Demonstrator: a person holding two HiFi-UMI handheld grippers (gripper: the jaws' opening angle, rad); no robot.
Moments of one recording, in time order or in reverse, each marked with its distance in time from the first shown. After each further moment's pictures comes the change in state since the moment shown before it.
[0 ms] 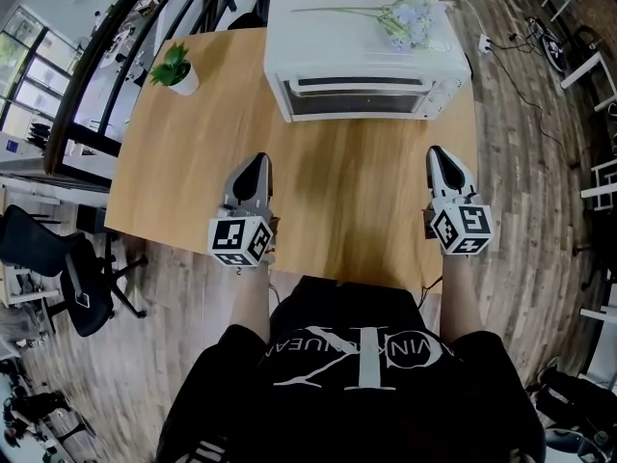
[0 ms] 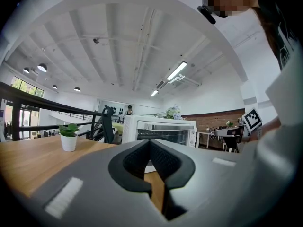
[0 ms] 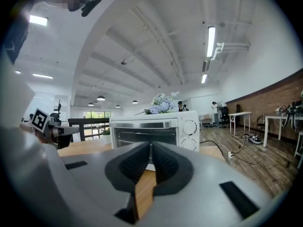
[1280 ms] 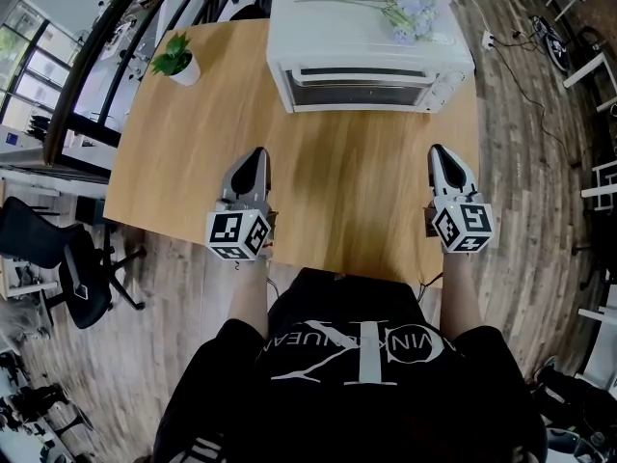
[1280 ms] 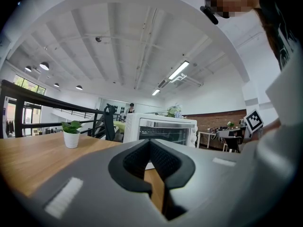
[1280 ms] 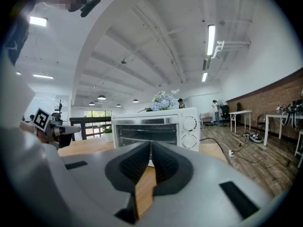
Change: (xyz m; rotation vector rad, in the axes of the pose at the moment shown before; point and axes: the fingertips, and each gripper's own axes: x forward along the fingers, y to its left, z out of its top) left arm -0.009 0.004 -0.008 -0.022 0.016 0.015; right arm -0.008 0.003 -0.010 0.007 0.015 0.008
